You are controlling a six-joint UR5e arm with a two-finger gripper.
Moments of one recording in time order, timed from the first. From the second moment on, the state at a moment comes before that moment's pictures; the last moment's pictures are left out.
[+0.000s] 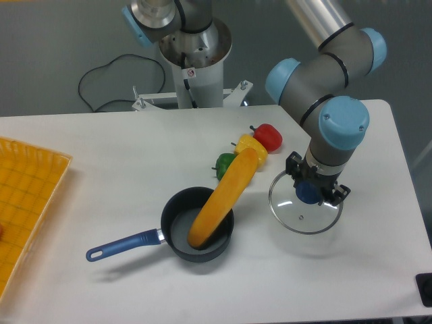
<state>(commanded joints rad) 2.68 -2.03 -1.45 -1.24 1.58 1.34</state>
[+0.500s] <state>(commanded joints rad) 2.67 -2.03 -1.43 -1.24 1.59 1.34</state>
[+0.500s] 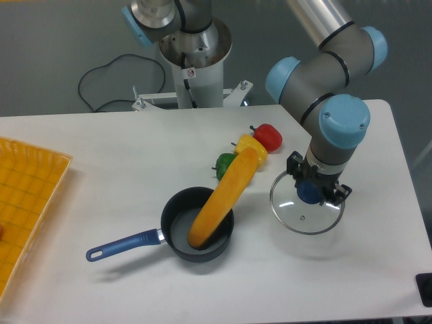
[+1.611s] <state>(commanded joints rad) 2.53 -2.02 -1.36 -1.25 1.59 1.19</state>
